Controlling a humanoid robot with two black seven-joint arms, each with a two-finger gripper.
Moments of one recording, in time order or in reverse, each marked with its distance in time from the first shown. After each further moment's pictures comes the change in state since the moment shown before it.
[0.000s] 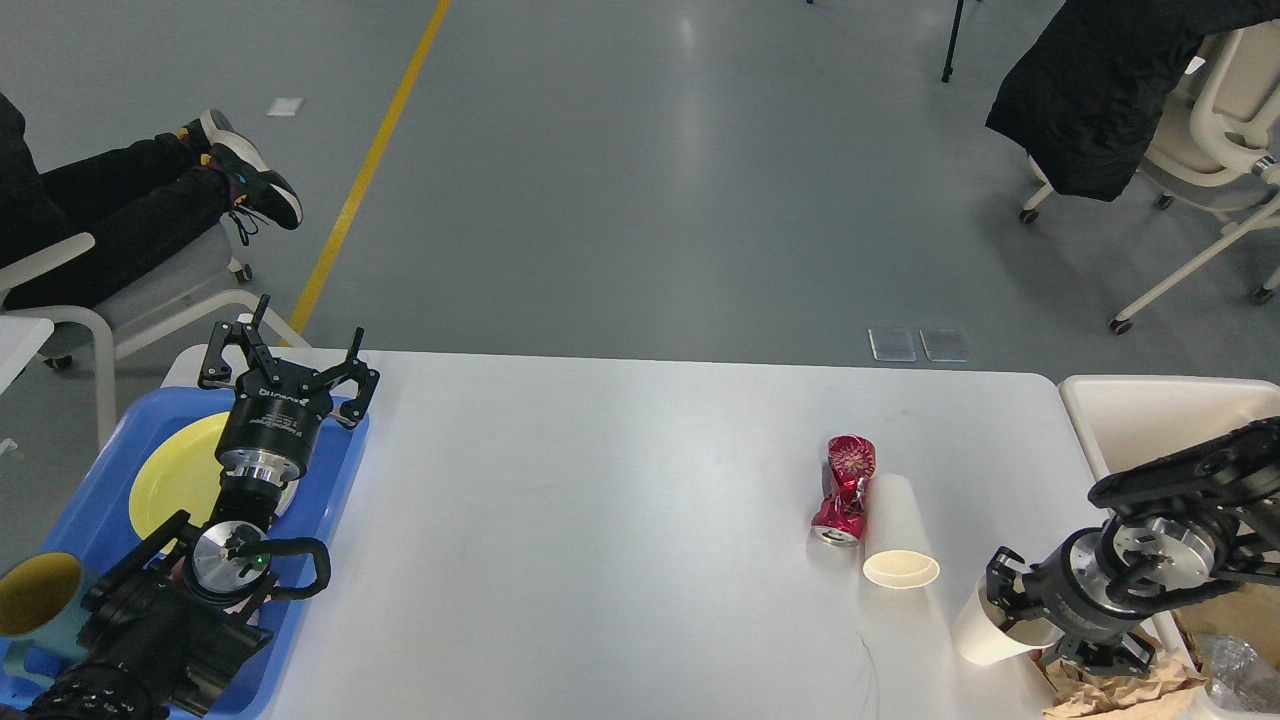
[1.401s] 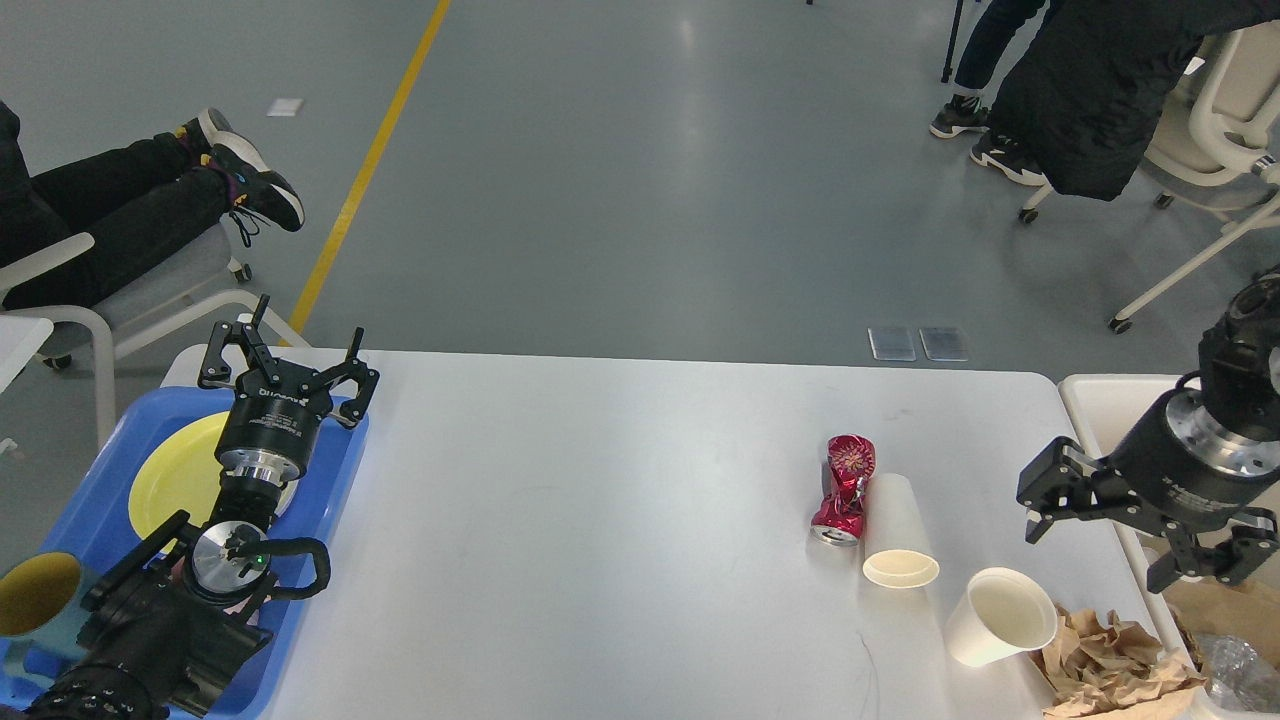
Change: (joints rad) left arm 0.000 0.000 0.000 0.000 0.000 0.000 0.000; right arm 0.559 -0.063 -0.267 0.195 -0.095 0.445 -0.012
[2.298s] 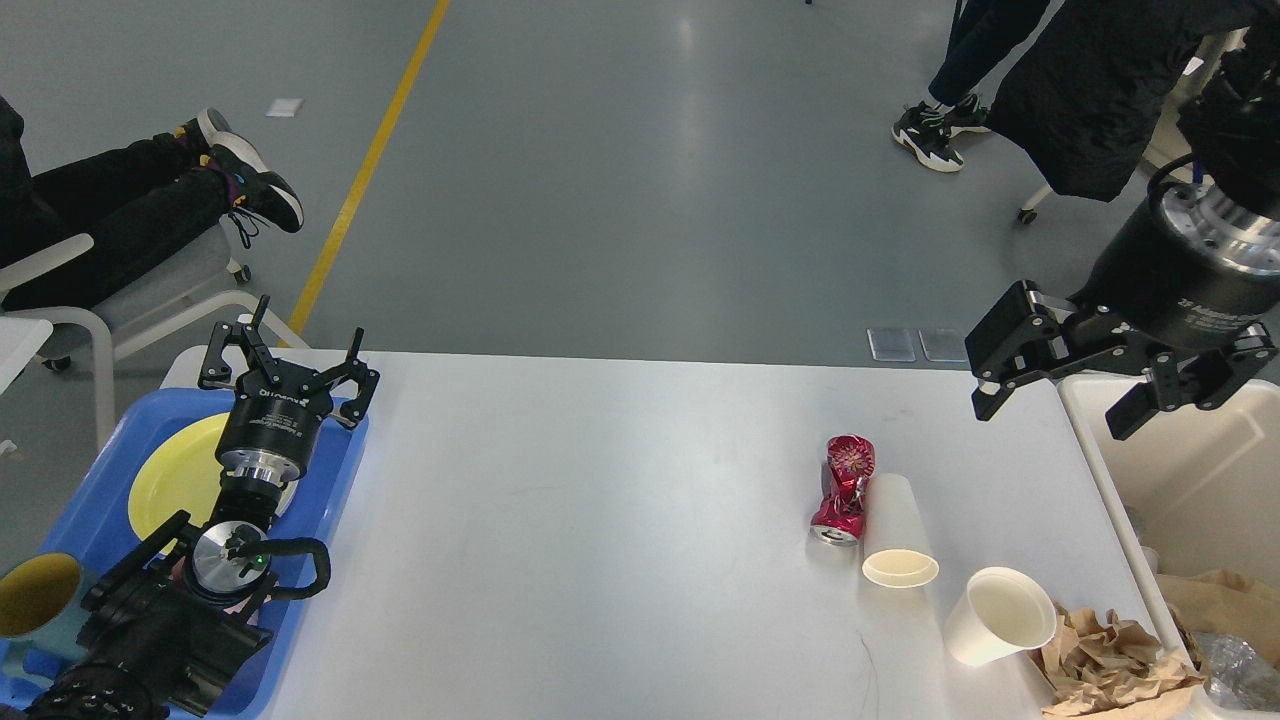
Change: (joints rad) left arm 0.000 0.000 0.000 0.000 0.000 0.000 0.000; right arm 0.477 0.098 0.033 0.005 0.000 0.396 -0.001
